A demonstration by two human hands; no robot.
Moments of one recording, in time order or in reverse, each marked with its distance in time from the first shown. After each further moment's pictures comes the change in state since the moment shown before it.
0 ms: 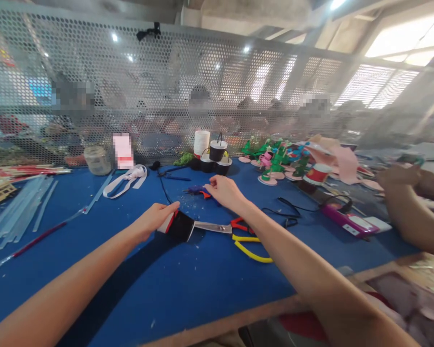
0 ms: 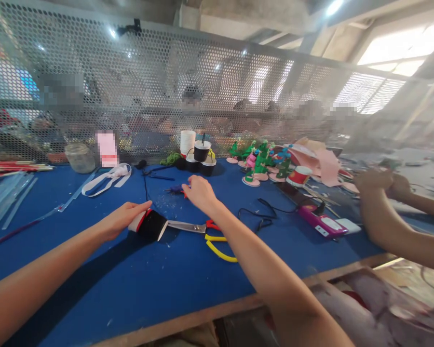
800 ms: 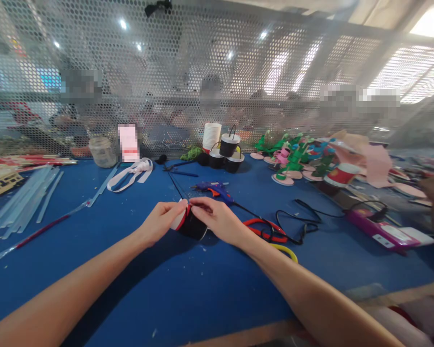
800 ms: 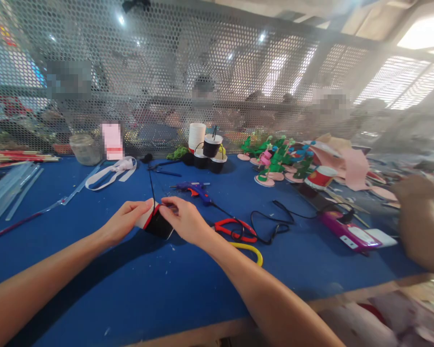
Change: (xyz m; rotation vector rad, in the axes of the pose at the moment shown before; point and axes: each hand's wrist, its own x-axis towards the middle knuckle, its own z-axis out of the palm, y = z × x) left_hand -0.006 -0.005 0.008 -0.123 -0.059 0.245; right_hand -0.052 -0.027 0.030 0.514 -0.211 -0.183
